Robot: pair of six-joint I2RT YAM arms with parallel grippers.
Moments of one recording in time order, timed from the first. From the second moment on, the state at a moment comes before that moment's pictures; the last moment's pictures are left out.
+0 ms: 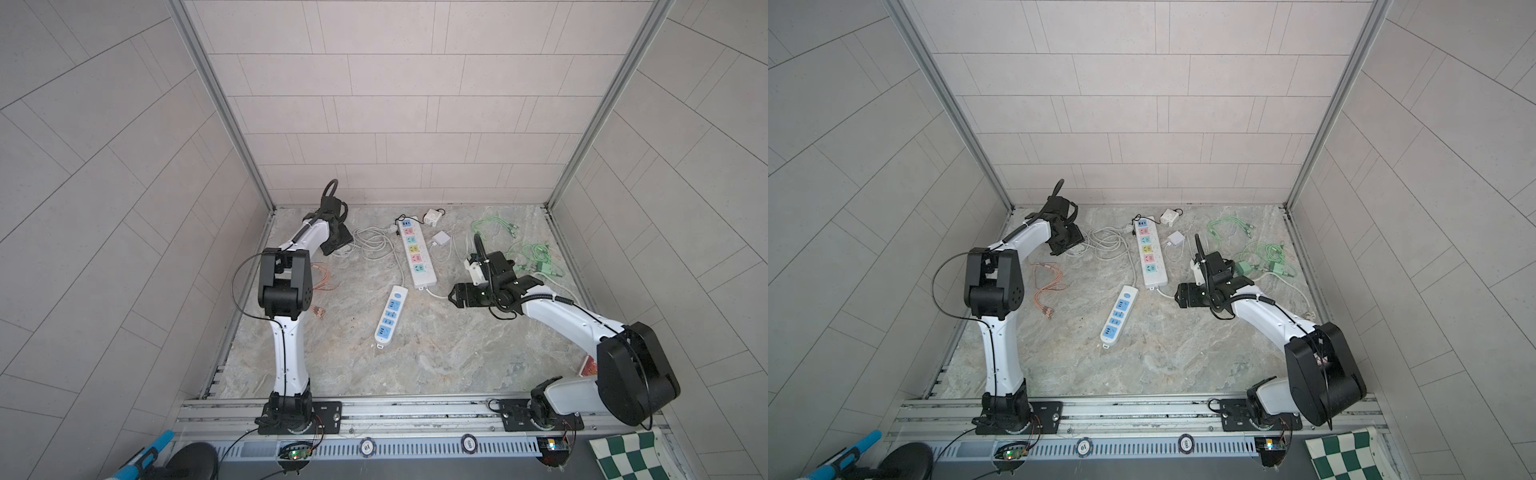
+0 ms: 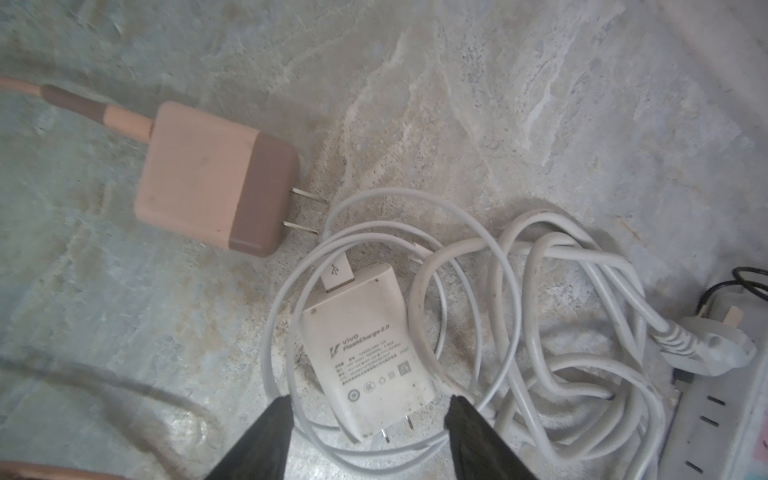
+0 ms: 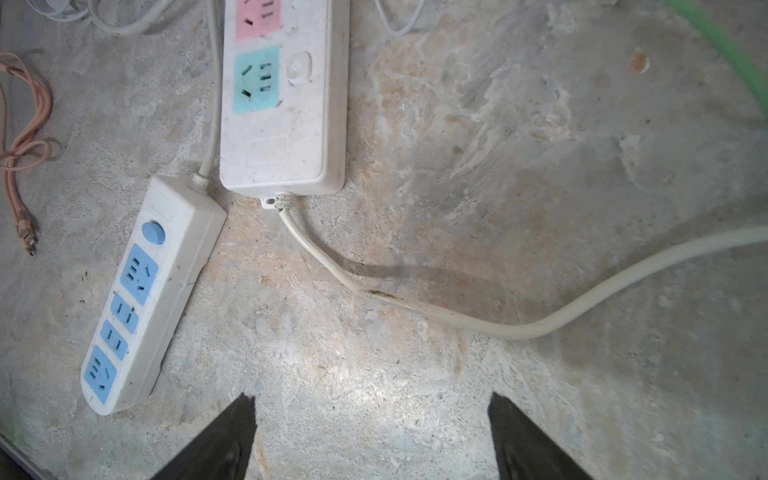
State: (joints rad) left arm -0.07 2.17 1.74 -0.67 -0.03 -0.62; right arm 0.37 1.38 0.83 -0.45 -0.20 0.34
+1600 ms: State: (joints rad) left arm -0.04 2.26 1.82 -0.67 -0.01 -0.62; right arm 0.38 1.45 0.87 -0.46 -0.22 0.33
